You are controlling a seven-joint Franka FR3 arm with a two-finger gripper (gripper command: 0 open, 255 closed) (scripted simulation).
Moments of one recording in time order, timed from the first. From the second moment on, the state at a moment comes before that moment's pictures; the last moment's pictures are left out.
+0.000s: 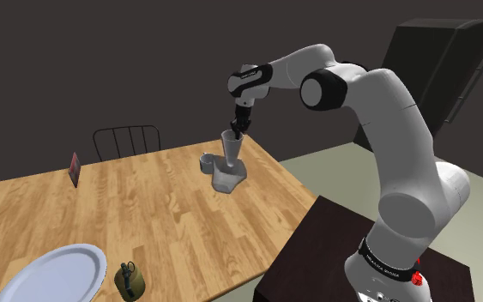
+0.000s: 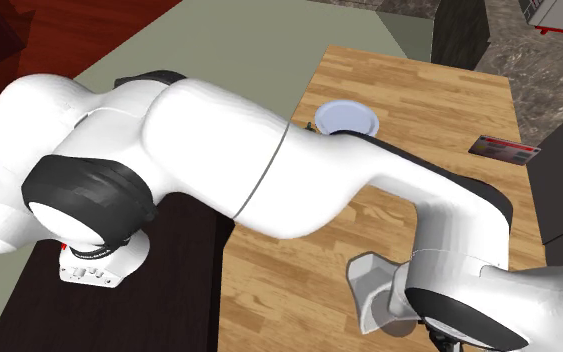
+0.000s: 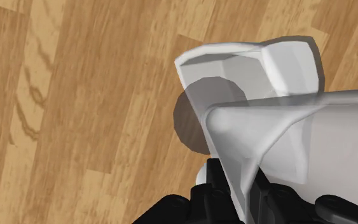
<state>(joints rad) -0.31 0.79 -0.08 -1.24 0.22 1.98 -0.35</state>
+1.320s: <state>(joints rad) -0.31 0.85 -0.08 -1.27 0.23 2.07 -0.37</state>
